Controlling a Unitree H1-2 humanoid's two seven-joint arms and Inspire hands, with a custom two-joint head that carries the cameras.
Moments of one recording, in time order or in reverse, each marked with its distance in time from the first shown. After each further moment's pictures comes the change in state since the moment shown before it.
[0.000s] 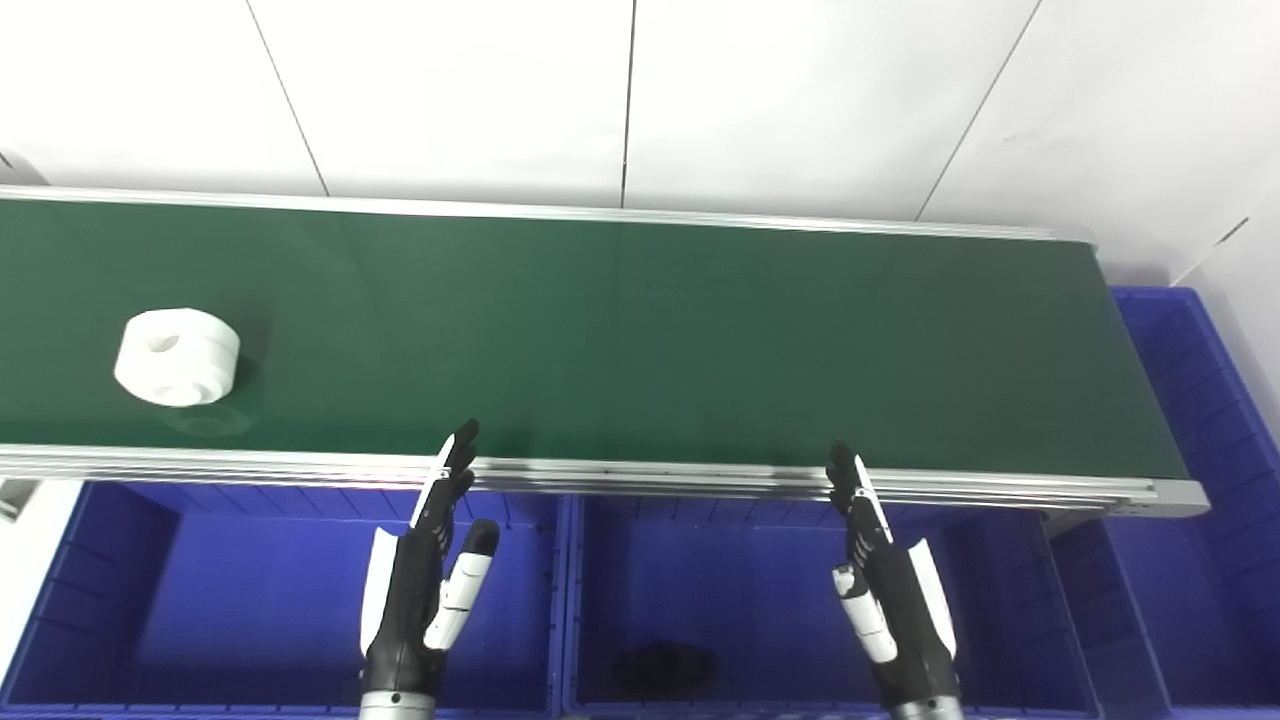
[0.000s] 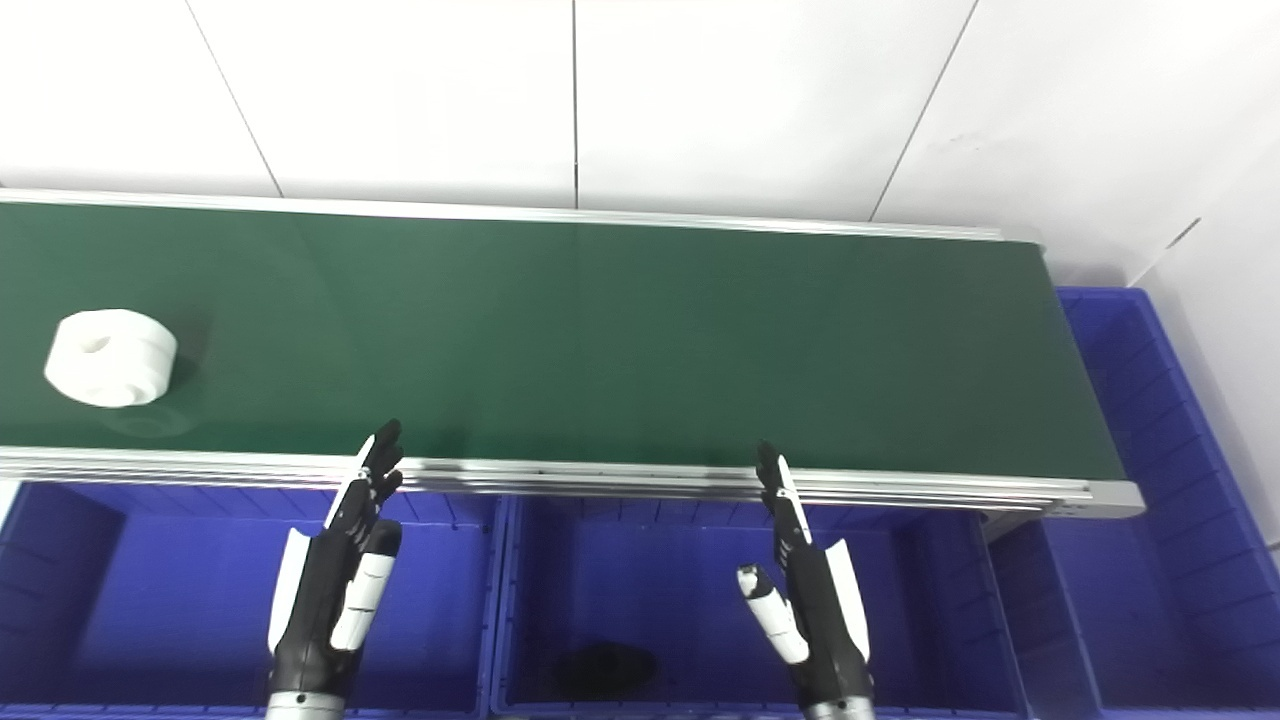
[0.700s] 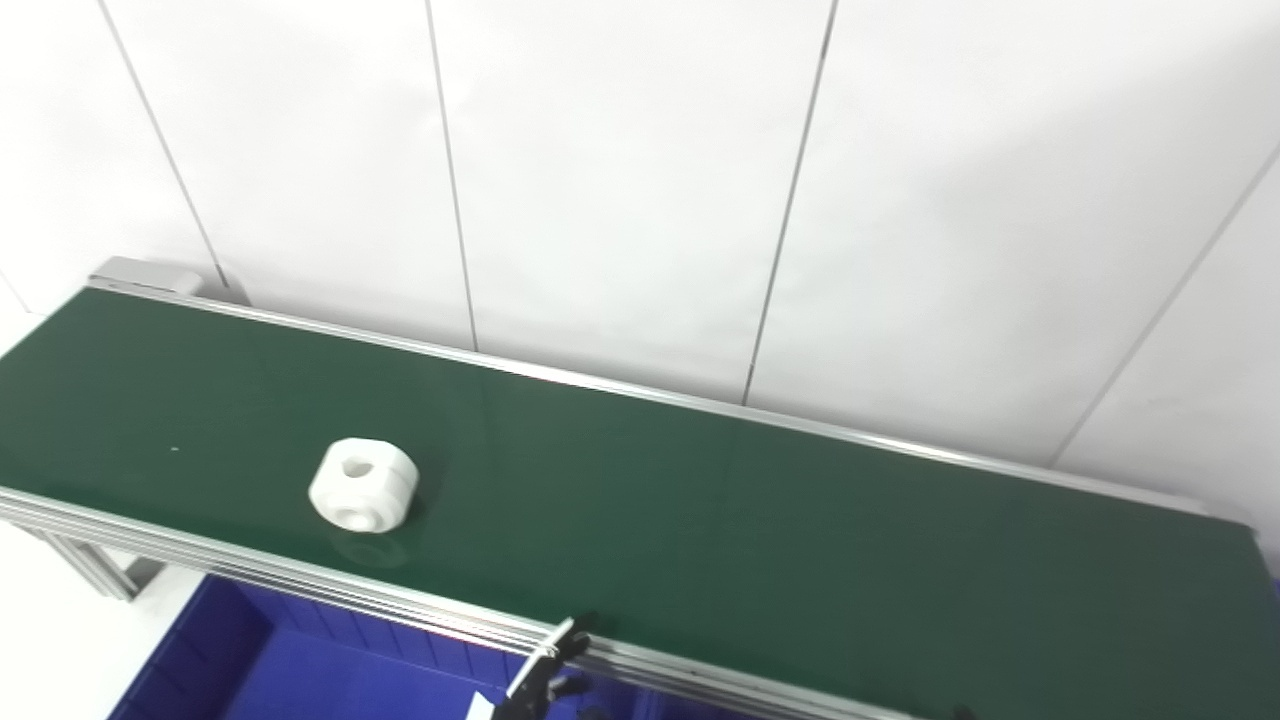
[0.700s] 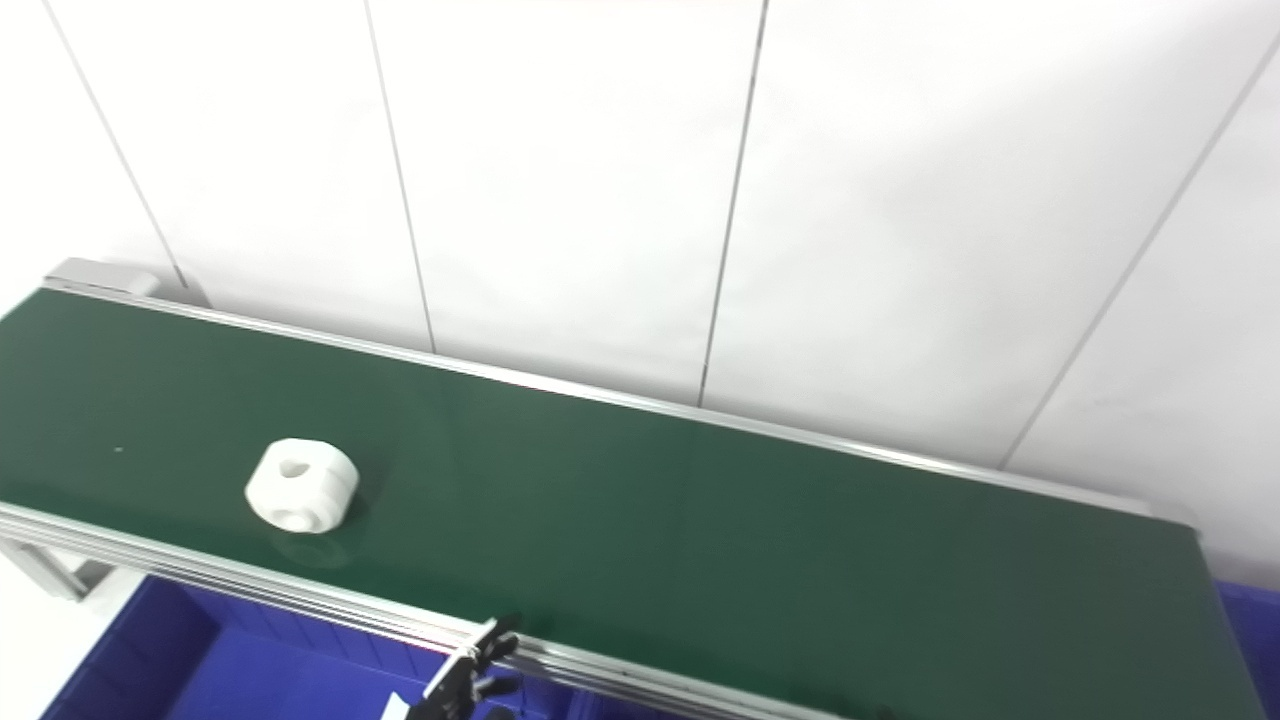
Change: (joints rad) left arm -0.041 -0.028 -0.006 0.152 0.045 -0.079 0.075; right arm -0.038 -0.091 0.018 0.094 0.112 -0.002 0.002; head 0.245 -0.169
